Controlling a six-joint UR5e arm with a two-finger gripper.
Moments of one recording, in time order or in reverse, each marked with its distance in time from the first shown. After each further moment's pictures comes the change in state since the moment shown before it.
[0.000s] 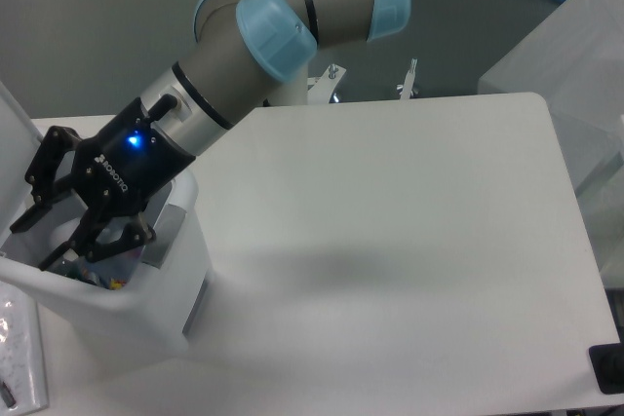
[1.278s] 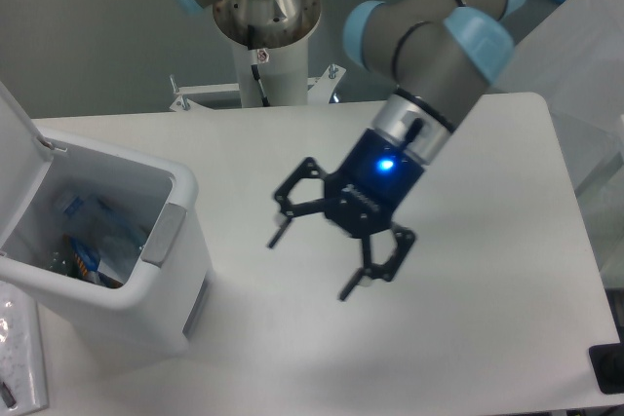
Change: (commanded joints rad) arm 0.400 -0.040 -0.089 -0.005 0.140 0.233
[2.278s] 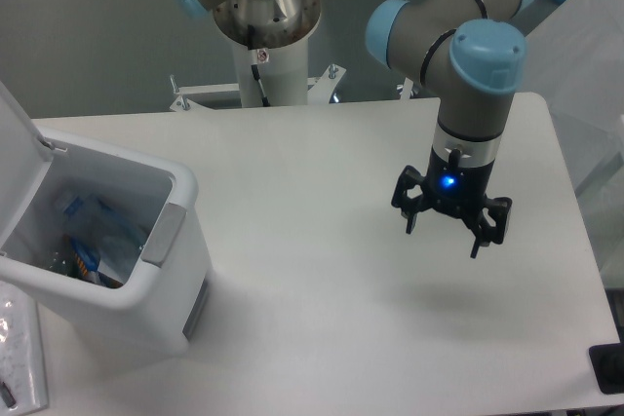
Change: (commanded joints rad) arm -0.058 -0.023 0.061 -0.267 0.847 0.333
